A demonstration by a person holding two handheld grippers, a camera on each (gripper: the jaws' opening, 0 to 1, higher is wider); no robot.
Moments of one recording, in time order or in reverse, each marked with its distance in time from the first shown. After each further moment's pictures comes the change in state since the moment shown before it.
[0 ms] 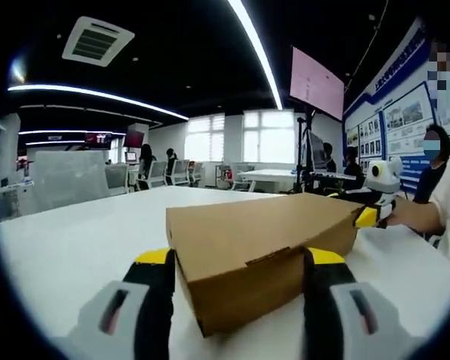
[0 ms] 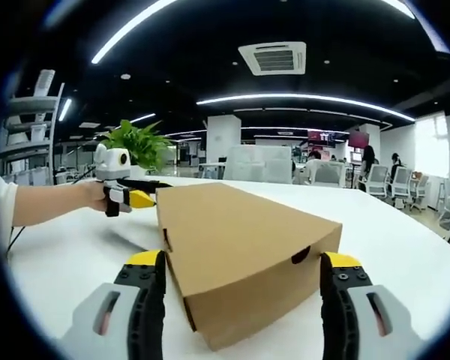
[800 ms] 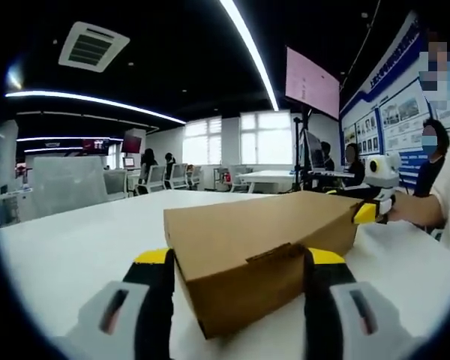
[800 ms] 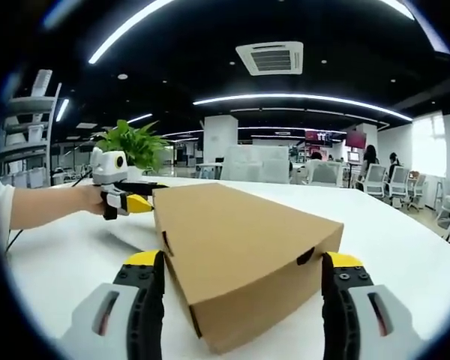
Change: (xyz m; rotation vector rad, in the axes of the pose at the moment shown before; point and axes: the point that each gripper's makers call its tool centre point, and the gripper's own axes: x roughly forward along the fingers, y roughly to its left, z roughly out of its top) left arm 0.000 0.000 -0.002 0.016 -0.017 0.000; right arm 0.005 0.002 0.000 -0.006 -0.004 -0.020
